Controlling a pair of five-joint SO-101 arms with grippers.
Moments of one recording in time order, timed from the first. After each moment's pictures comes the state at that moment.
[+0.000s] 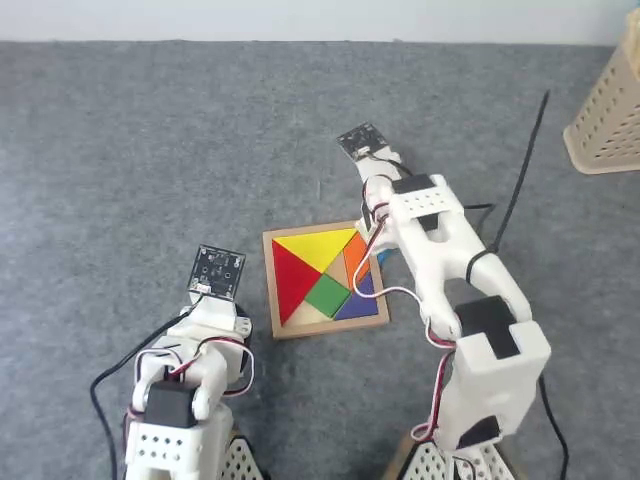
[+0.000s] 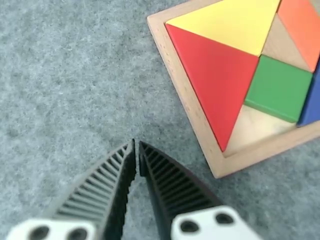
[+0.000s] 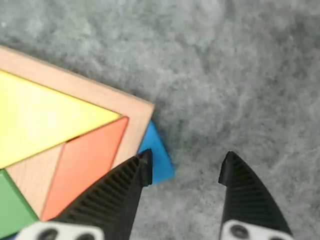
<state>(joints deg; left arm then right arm) 1.1 -103.4 97.6 72.0 -0.7 -20.0 16.8 15.2 52.4 15.3</state>
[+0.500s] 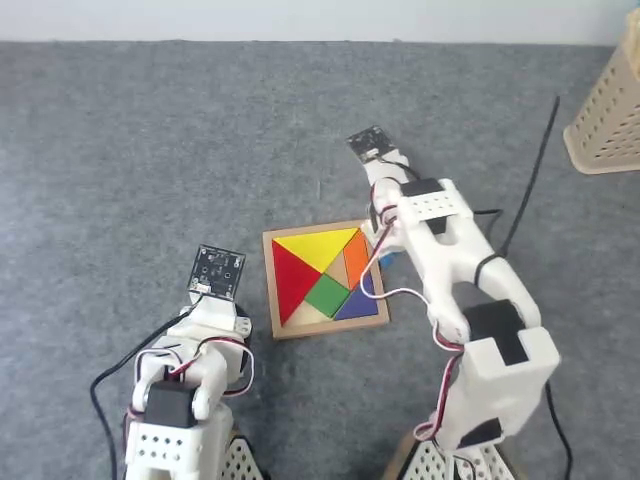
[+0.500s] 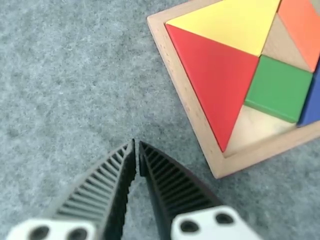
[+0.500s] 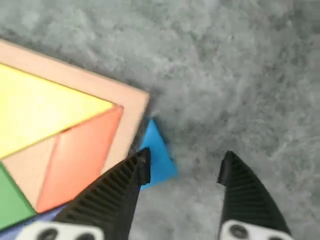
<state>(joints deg) 1.1 -103.4 97.6 72.0 -0.7 -16.2 15.4 17.8 52.5 15.2</state>
